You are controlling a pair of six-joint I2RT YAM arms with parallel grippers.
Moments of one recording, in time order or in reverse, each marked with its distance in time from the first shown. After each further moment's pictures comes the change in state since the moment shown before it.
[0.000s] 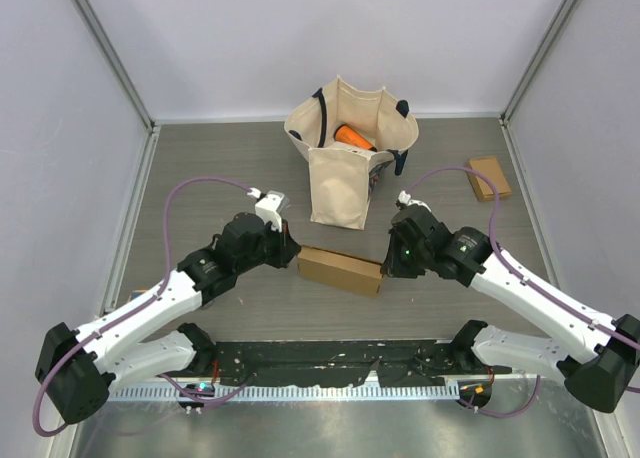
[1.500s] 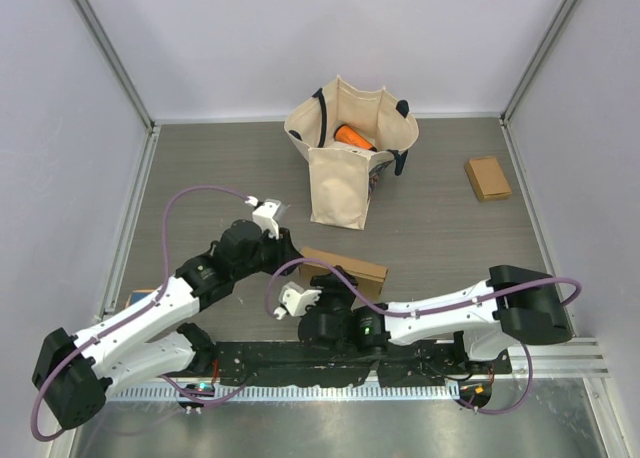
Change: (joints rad) left arm -0.009 -0.045 -0.070 0.026 0.013 -0.050; right arm 0.745 0.446 -0.098 0.687 0.919 -1.027
